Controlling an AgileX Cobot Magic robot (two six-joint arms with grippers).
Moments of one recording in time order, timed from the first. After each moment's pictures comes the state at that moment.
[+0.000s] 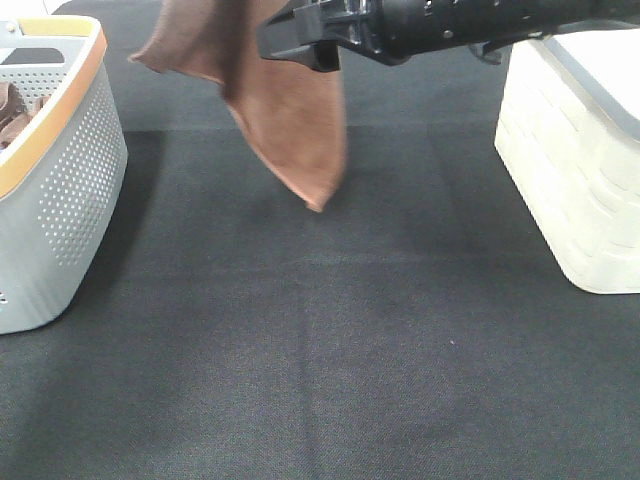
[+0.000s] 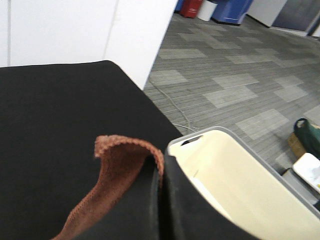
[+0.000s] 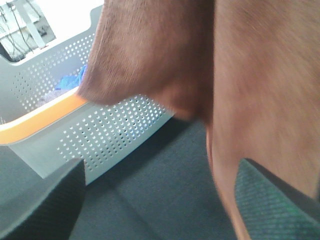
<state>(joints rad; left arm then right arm) -0.46 2.20 -2.78 -0.30 0.92 -0.14 0.49 1.64 -1.13 1.50 0.36 -1.44</state>
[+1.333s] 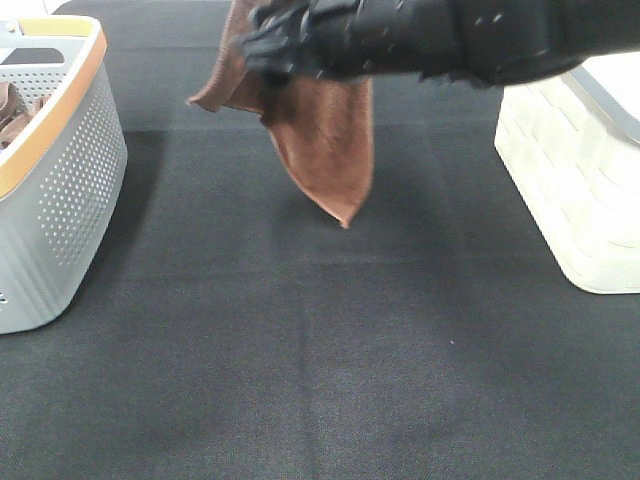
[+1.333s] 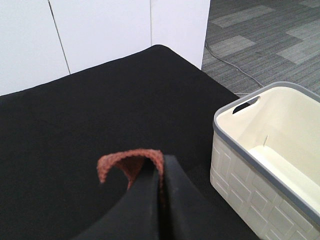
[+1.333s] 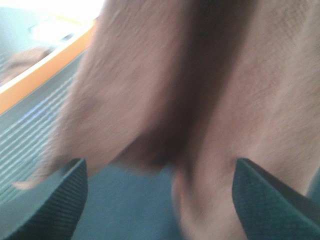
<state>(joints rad) -0.68 2.23 -2.78 0.13 0.97 -0.16 0.73 1.70 -1.14 1.51 -0.22 -1.37</state>
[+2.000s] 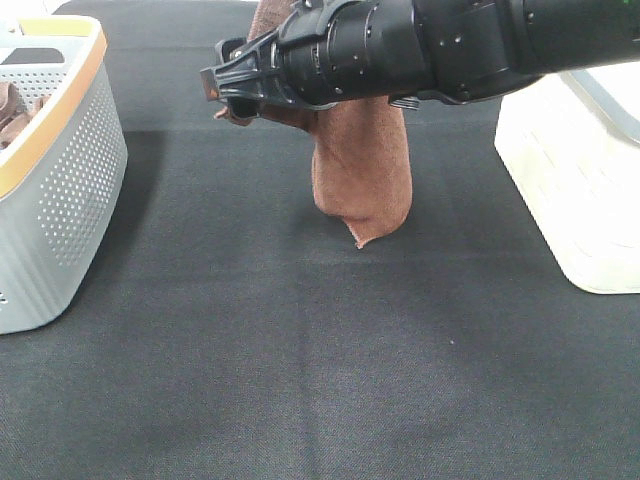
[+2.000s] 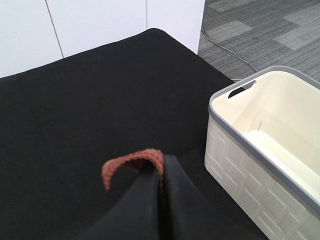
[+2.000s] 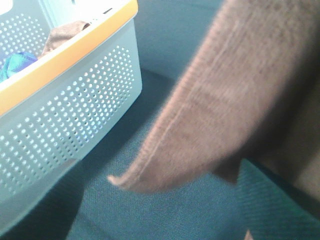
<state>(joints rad) -0.68 2.23 -2.78 0.12 1.02 -0.15 0.73 1.76 -1.17 1.51 -0.14 -1.34</state>
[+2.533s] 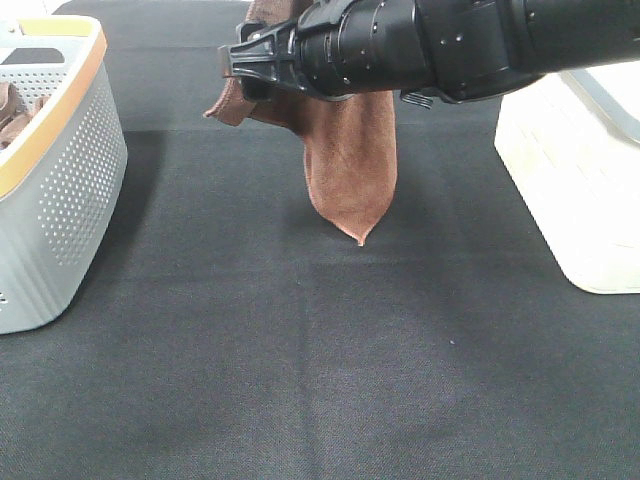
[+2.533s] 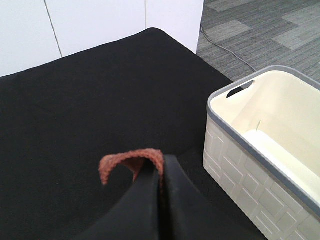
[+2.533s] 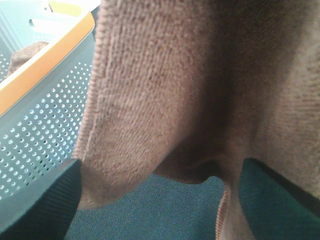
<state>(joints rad) -0.68 2.23 -2.78 0.11 1.02 -0.15 0.73 1.76 -1.17 1.52 -0.24 -1.26</state>
